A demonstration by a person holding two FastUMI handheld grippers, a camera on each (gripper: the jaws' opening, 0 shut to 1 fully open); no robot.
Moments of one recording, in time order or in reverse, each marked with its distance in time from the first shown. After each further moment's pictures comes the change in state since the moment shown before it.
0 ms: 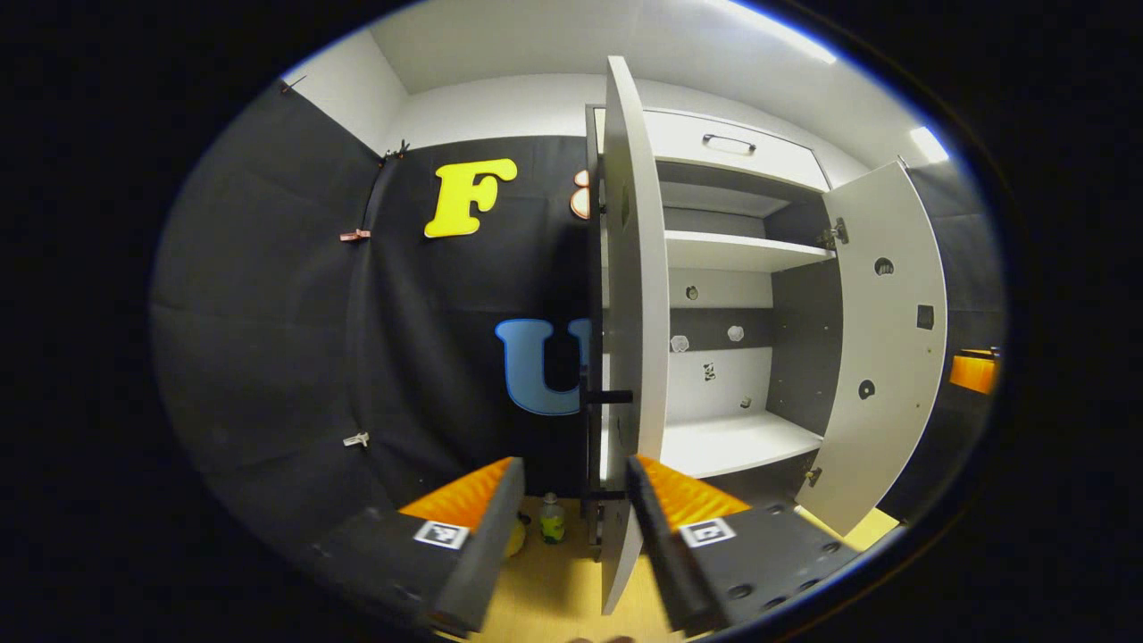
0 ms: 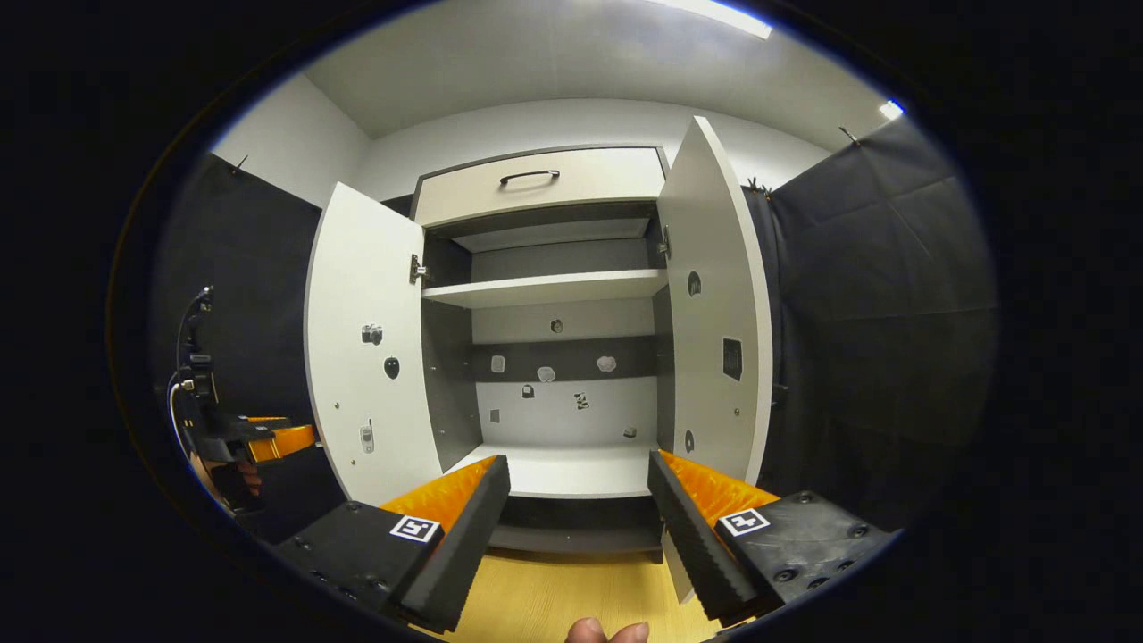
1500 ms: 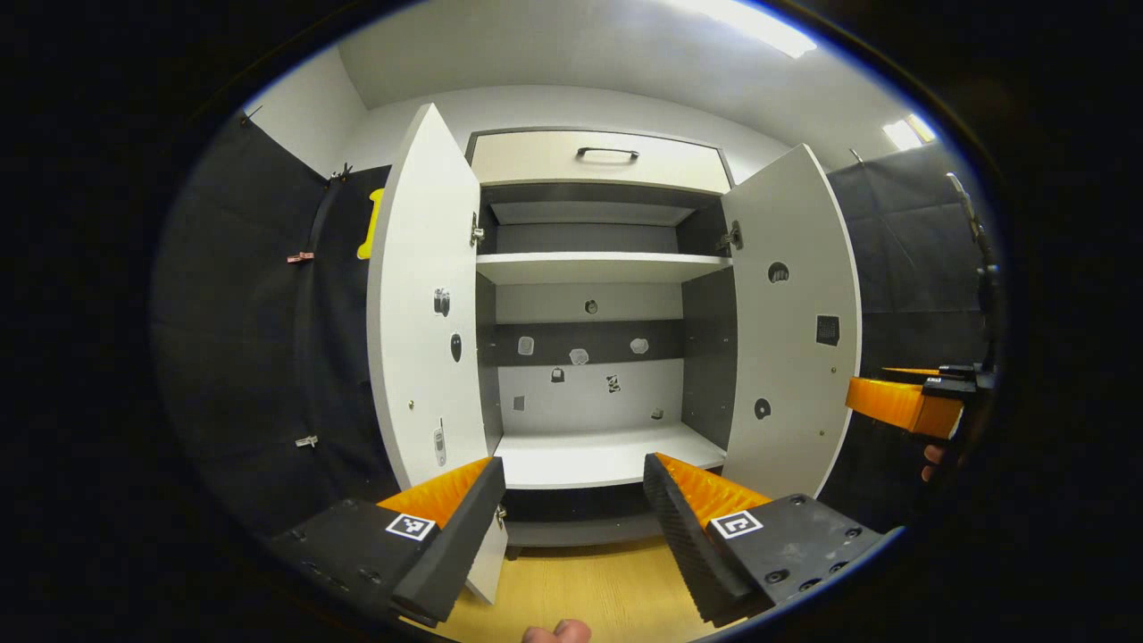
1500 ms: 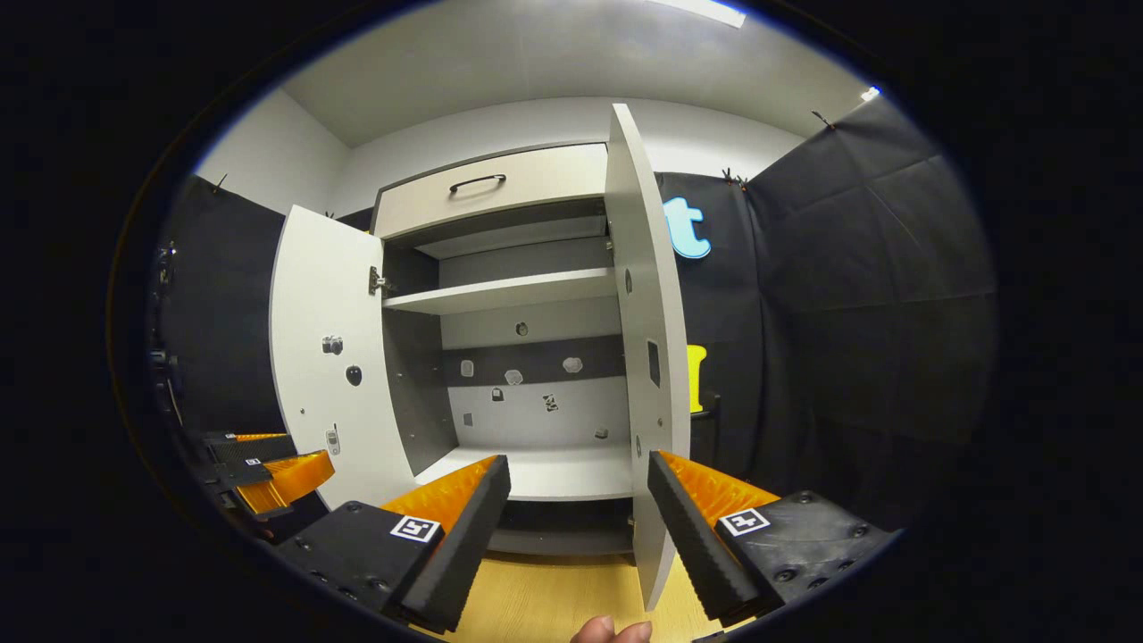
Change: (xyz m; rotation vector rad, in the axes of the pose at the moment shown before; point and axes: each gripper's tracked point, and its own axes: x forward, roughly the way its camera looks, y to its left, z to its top) left arm -0.036 -0.198 0.018 0.014 -0.030 -0.121; right arm 0.009 -0.083 0.007 0.035 0.003 -0.026
